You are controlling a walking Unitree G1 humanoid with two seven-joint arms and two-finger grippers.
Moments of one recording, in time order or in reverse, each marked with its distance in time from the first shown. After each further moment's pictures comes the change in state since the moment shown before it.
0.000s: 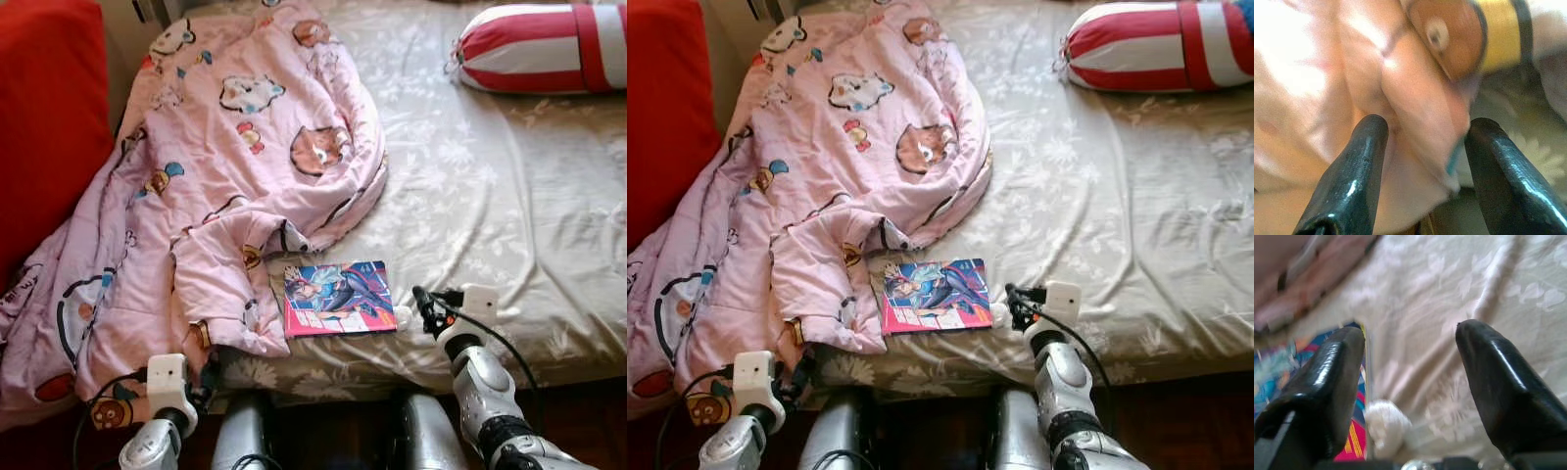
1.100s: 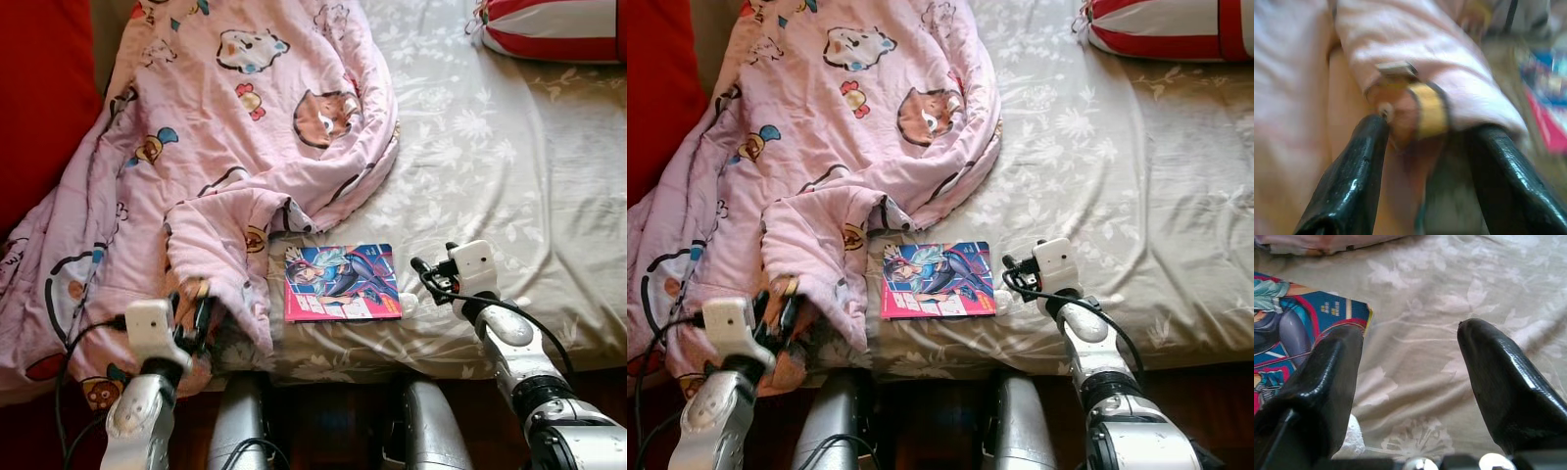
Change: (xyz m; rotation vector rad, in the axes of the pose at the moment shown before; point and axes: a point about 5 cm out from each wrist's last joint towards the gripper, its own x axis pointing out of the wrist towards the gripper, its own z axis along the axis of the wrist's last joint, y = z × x) left arm -0.024 -0.022 0.057 0.033 -0.188 -0.075; right arm 0.020 -0.010 0.047 -0.534 0.058 0.209
